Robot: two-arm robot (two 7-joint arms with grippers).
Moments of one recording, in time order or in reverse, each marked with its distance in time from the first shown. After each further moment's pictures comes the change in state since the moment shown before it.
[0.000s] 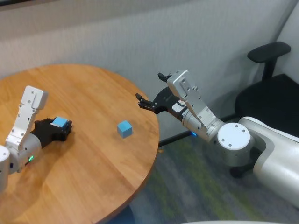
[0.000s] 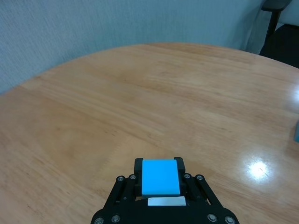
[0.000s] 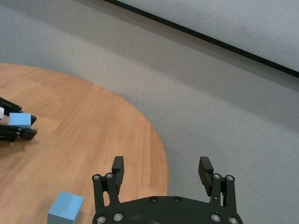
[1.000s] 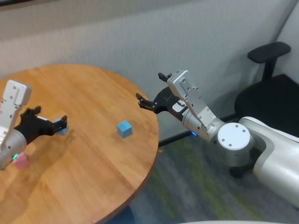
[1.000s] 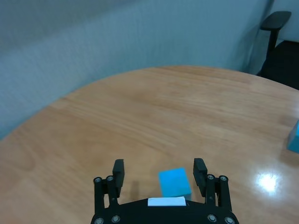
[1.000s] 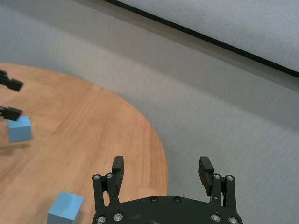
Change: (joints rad) left arm 0.136 0.108 -0.052 -0.326 0.004 0.076 -0.031; right arm 0.000 0.000 0.000 0.000 0.000 0.000 0.000
